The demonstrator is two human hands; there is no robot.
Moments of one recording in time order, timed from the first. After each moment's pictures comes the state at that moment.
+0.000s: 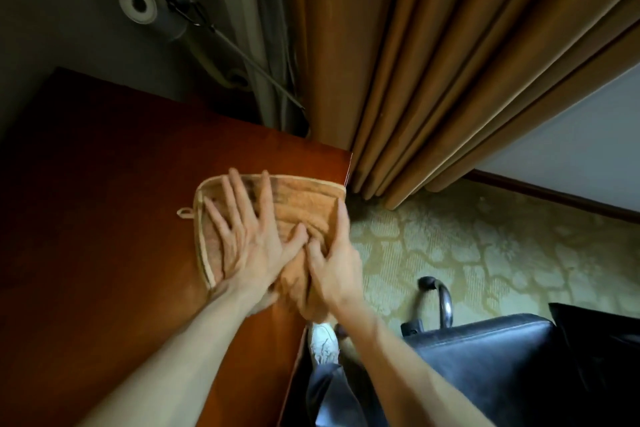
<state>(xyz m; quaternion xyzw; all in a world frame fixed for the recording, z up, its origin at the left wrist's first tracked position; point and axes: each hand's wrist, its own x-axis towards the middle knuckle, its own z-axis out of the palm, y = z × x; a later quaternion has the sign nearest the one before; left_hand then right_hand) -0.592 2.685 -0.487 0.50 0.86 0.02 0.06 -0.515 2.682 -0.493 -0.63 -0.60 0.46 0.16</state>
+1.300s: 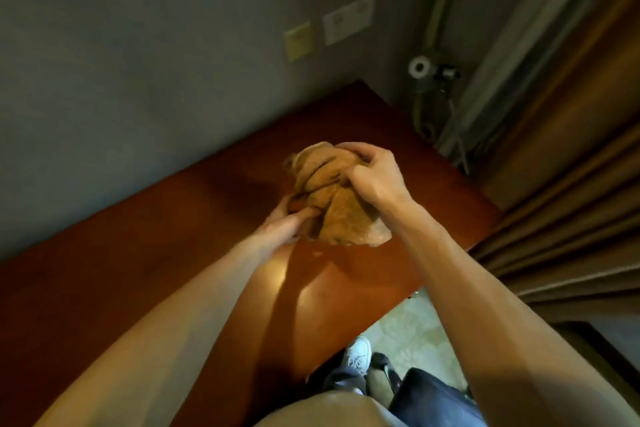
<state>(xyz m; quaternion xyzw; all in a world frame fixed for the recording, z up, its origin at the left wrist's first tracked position) -0.632 2.407 -0.314 -0.03 0.75 0.53 0.38 -0.572 2.593 -0.216 -0.21 -0.80 0.57 0.01</state>
